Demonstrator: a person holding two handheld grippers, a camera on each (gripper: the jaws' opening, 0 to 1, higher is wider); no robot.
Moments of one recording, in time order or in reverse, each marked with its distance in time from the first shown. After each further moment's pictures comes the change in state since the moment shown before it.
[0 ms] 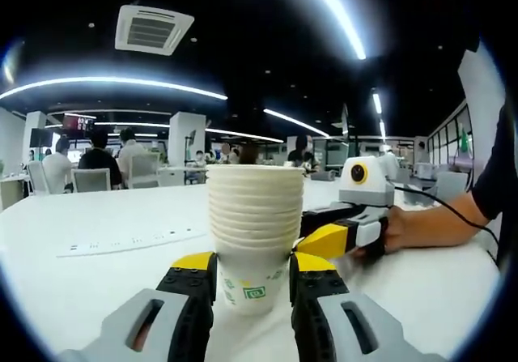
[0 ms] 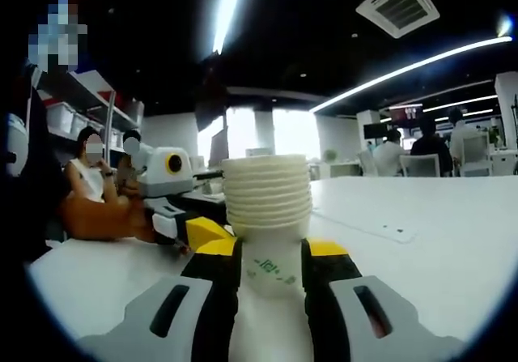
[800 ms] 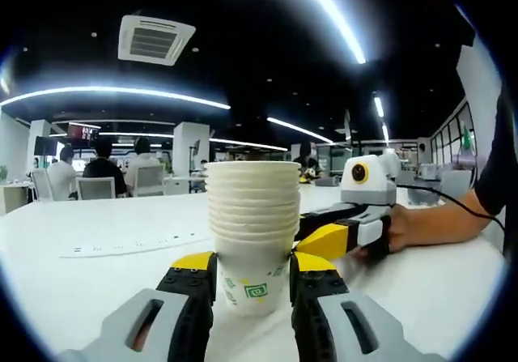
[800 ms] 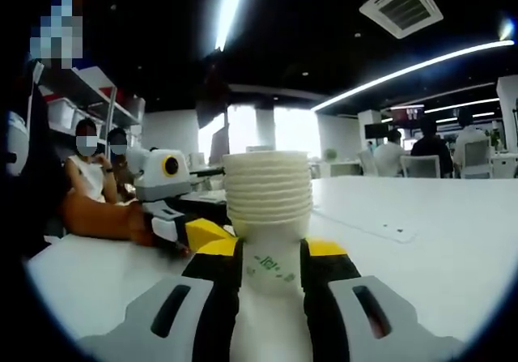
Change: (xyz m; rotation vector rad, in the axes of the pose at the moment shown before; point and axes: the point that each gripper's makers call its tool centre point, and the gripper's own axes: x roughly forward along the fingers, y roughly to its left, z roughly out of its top) left arm -0.001 0.005 0.000 0.027 -0.051 0.032; right arm 0.001 0.000 -0.002 -0.015 0.011 0.003
